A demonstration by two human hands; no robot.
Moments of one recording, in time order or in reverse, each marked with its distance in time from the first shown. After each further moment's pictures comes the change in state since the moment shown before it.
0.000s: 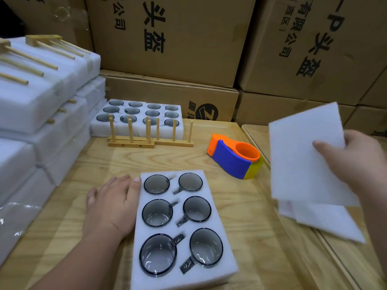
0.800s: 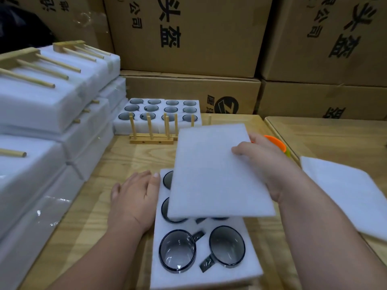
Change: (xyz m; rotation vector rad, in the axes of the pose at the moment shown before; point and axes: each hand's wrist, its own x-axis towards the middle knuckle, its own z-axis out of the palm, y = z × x) left_hand 0.003 -0.002 0.002 -0.003 0.020 -0.006; right_hand -0.089 -0.110 0.108 0.787 -0.746 0.223
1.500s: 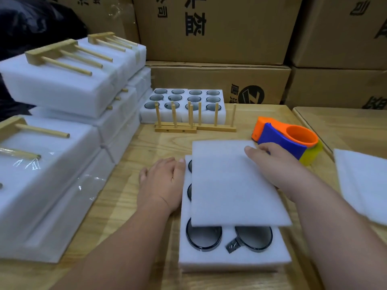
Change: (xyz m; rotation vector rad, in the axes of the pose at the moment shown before) left_hand -0.002 0.006 -0.002 -0.057 0.021 -0.003; right_hand 0.009 0.036 0.013 -0.501 0.042 0.067
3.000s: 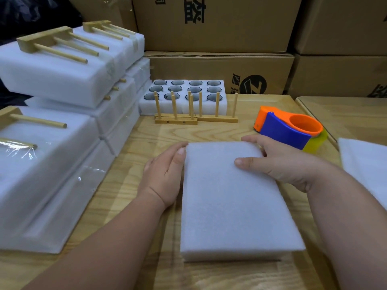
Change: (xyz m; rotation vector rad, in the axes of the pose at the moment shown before) left_hand -0.008 -0.003 -0.007 -0.307 -0.029 0.112; right_hand -0.003 0.004 -0.008 0.017 -0.381 -0.124
